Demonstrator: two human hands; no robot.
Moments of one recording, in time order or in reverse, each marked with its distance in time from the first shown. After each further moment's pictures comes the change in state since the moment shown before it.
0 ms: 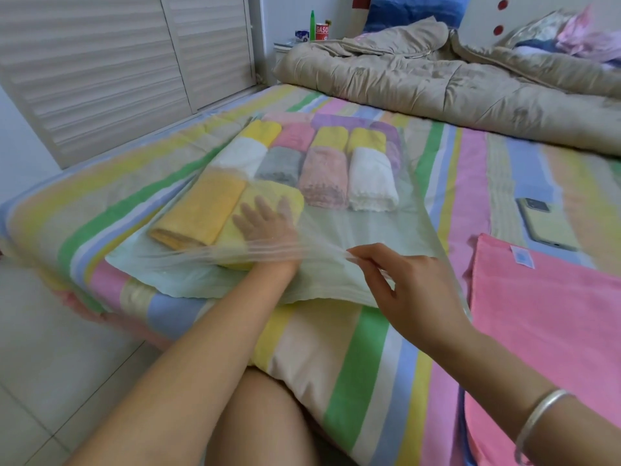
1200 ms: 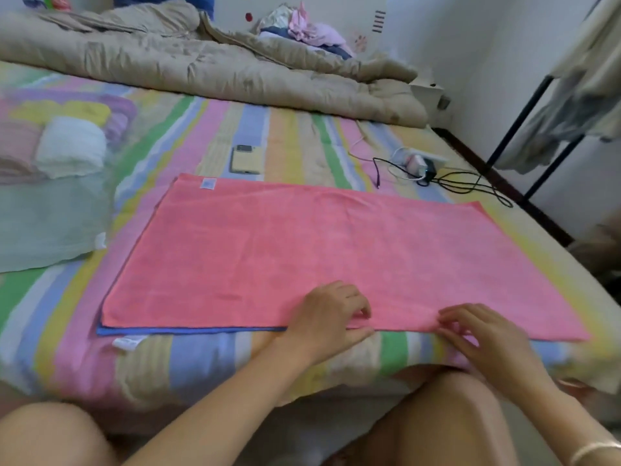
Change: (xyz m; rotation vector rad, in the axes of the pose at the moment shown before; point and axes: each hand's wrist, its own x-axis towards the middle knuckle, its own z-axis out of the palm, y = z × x) left_hand -0.449 0.331 -0.036 -0.673 -0.255 1.338; right_hand -0.442 0.145 -0.387 -0.578 -0.116 0.552
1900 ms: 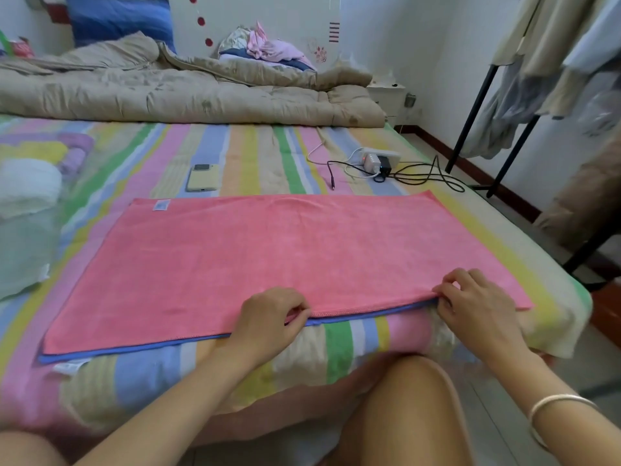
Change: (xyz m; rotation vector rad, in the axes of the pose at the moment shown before) left_hand -0.001 0.003 0.009 0.081 0.084 -0.134; right_hand -0.009 0.066 -0.008 -0.428 0.203 0.026
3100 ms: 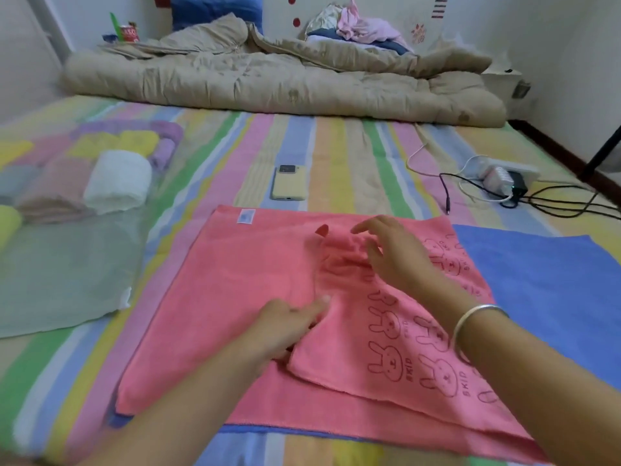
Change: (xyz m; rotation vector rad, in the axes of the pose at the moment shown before) left_hand 0.041 -0.104 -0.077 -0.686 -0.212 -1.186; right_hand 0.253 -0.217 0.082 0.763 -0.262 -0.074
